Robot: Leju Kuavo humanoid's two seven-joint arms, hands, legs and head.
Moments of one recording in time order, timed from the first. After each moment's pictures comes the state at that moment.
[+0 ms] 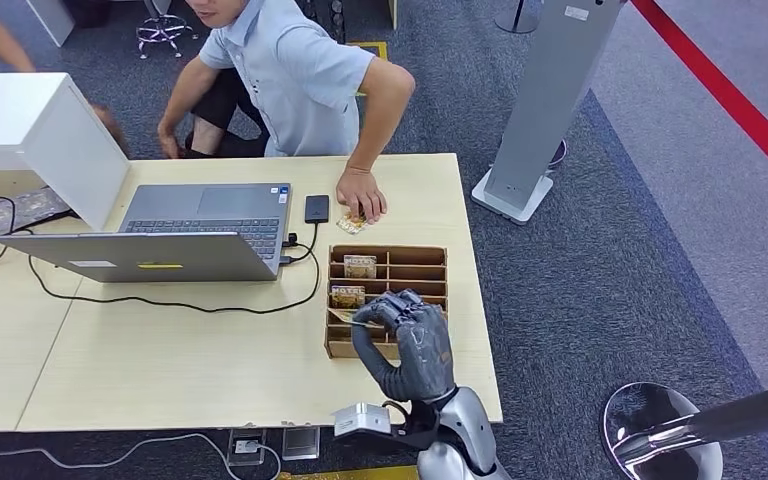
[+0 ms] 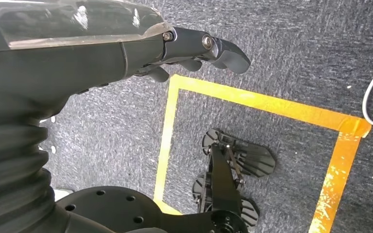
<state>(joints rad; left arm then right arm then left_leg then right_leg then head) -0.09 0.12 -0.95 -0.23 1.25 0.29 -0.05 -0.09 0.15 0.67 -1.37 0.90 -0.70 -0.45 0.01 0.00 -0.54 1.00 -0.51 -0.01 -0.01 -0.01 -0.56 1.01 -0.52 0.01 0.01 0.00</state>
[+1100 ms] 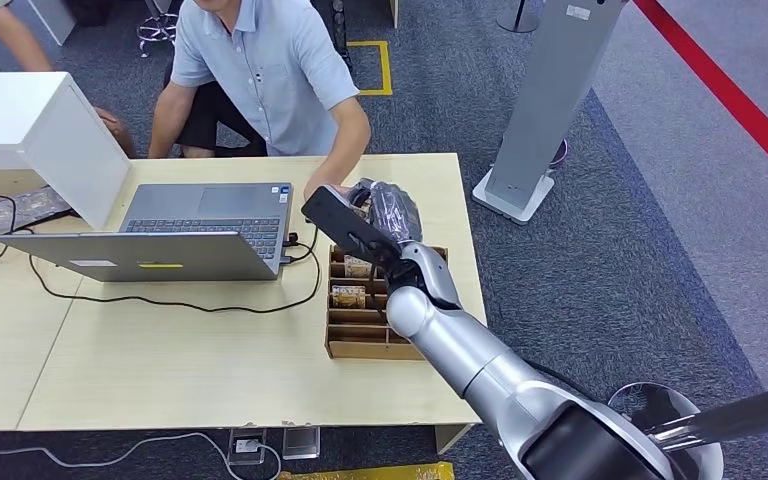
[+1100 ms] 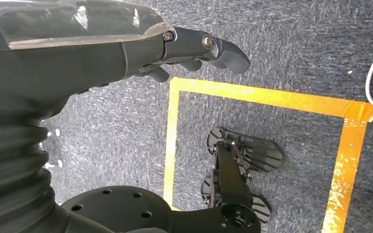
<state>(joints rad) -0.10 0.12 -1.00 -0.23 1.22 0.26 -0.03 -0.79 0.23 0.86 -0.73 0.53 -0.50 0.14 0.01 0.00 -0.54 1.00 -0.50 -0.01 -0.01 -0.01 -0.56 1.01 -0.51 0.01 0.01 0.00</state>
